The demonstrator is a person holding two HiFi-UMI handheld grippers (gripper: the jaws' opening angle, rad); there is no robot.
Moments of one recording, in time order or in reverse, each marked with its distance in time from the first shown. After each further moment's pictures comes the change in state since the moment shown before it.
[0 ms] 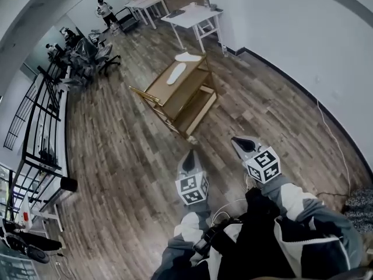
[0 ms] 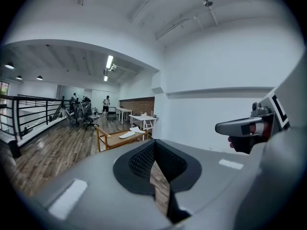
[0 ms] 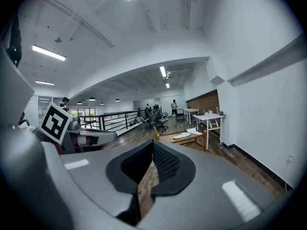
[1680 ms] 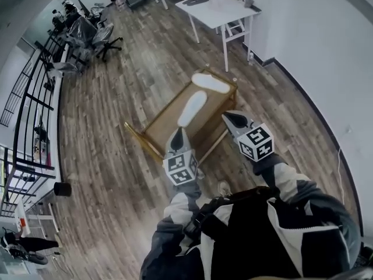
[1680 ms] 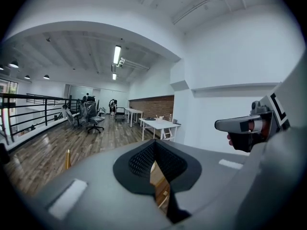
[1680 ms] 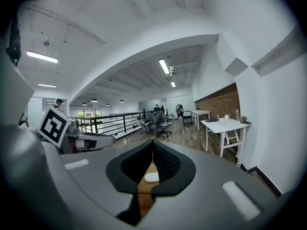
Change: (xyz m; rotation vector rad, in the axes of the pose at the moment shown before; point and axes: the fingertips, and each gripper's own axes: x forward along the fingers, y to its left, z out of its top) left arm 0.519 0.234 0.137 -0.042 -0.007 0.131; right arm 0.508 -0.301 0.156 -0.029 -0.005 0.127
